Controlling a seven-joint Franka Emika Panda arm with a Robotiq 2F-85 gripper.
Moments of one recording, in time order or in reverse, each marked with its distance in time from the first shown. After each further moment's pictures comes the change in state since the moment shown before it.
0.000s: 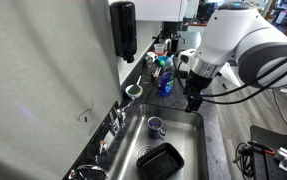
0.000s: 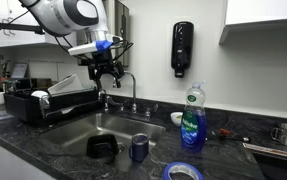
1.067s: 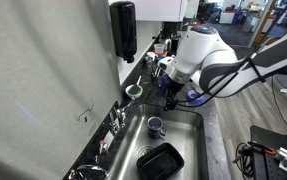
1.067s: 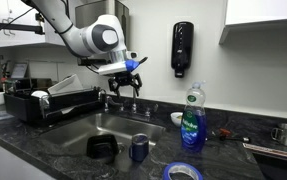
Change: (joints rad) arm -0.046 0.284 -0.005 0.173 -0.004 0.241 -0.206
